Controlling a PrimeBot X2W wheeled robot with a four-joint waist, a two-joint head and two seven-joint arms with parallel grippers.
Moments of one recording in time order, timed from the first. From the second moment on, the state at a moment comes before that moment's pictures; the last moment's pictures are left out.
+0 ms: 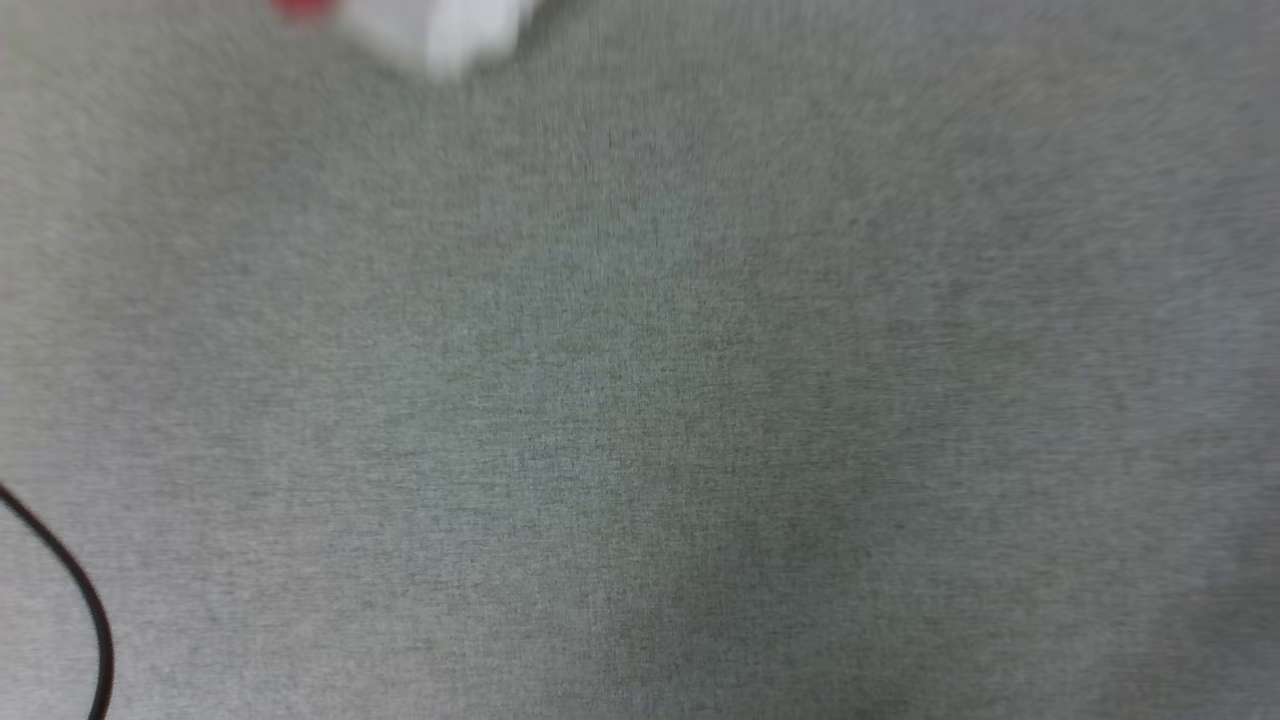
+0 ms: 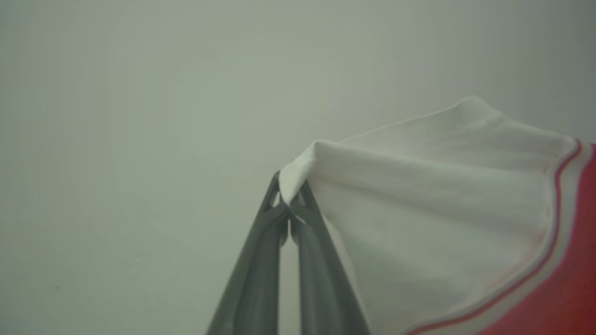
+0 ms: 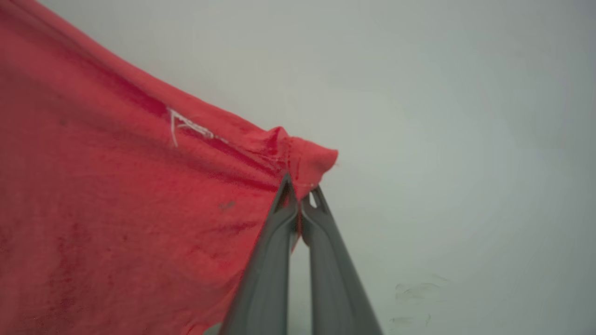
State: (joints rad) left arm -1.71 0.70 -0.35 0.20 -0.39 -0.08 0.03; right arm -1.40 -0.53 0.08 0.08 0.30 0.13 0.54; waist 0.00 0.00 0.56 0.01
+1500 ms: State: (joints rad) left arm -0.48 0.59 -0.58 0.21 -0.52 -0.06 -0.13; right arm -0.53 -0.55 0.30 0.43 0.56 0.13 0.17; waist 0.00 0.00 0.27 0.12
